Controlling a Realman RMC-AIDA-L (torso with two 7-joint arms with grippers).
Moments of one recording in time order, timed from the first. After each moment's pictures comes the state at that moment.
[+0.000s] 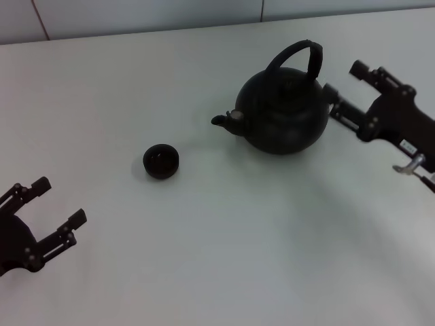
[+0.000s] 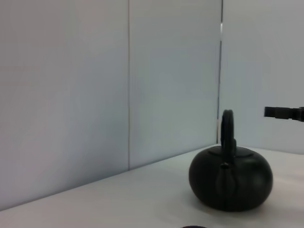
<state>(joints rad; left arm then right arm) -0.31 -2.06 -0.04 0.30 2.31 1.70 -0.59 0.36 2.07 -0.59 -0.23 -1.45 -1.50 0.68</state>
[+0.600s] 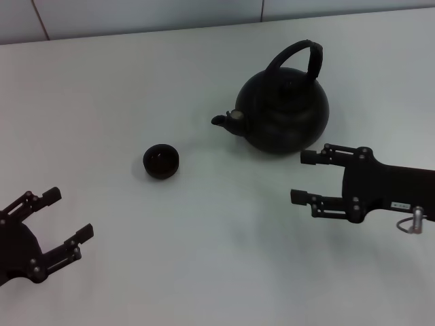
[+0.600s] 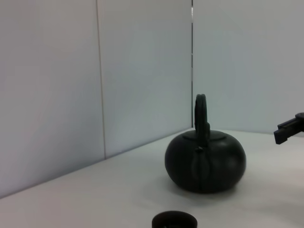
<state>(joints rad) -0.32 -2.05 0.03 0.33 2.31 1.70 -0.59 0.37 2.05 -0.61 -0.50 -1.94 -1.64 0.93</state>
